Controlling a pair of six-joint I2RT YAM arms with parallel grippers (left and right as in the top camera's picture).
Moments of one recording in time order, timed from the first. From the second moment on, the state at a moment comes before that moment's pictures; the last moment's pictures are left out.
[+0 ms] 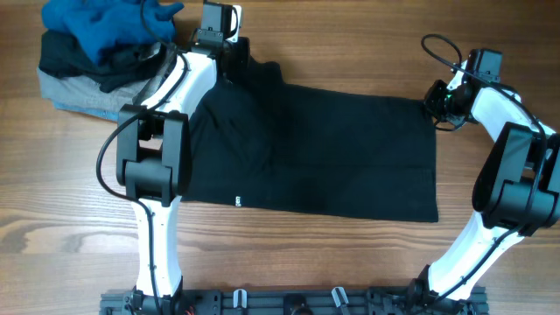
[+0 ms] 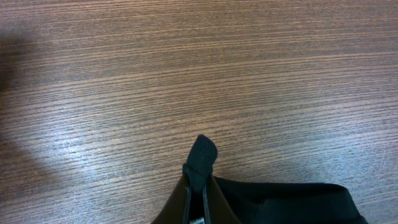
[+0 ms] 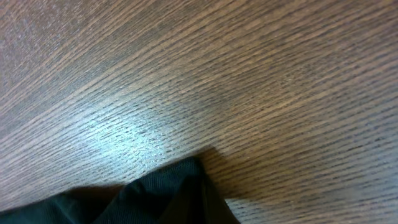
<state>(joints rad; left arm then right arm) -0.21 2.34 1.82 -0.36 0.04 -0.11 -0.27 2.07 1.34 -0.45 -0.20 0.30</state>
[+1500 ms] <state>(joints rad) -0.17 2.17 1.76 -1.17 -0.04 -0.12 -0.30 1.77 1.33 -1.10 -0.10 0.42</state>
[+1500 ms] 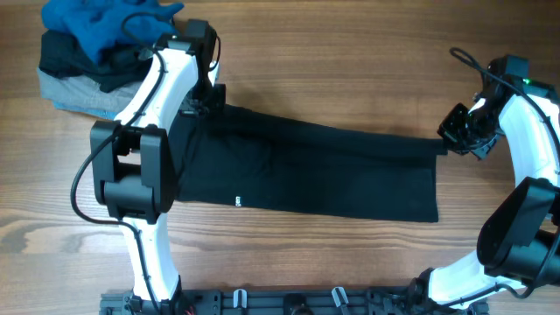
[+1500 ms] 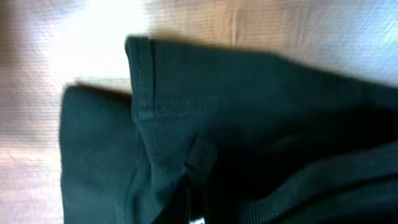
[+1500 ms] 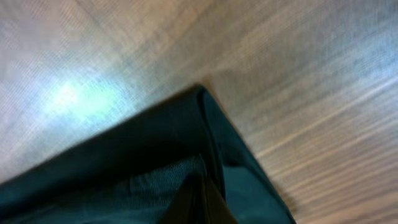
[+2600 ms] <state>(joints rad) -0.10 2.11 1.74 -1.38 0.00 -0.16 -0.29 1.73 1.33 -1.20 -0.10 0.32</state>
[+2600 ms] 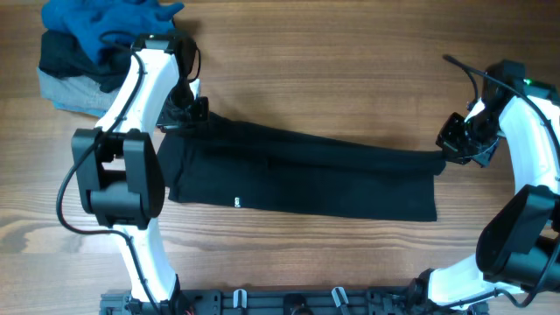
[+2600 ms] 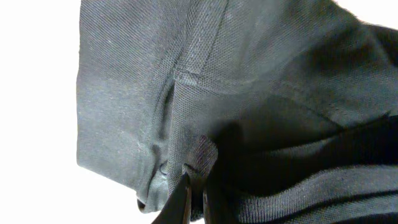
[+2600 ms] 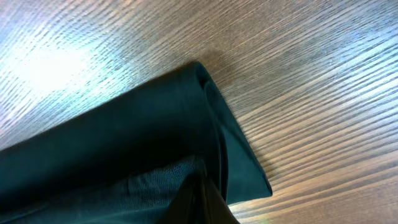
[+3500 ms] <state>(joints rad) -0.10 2.05 1.57 -1.37 -0.02 -0.16 -0.29 1.72 1.33 -1.27 -0.11 0.33</state>
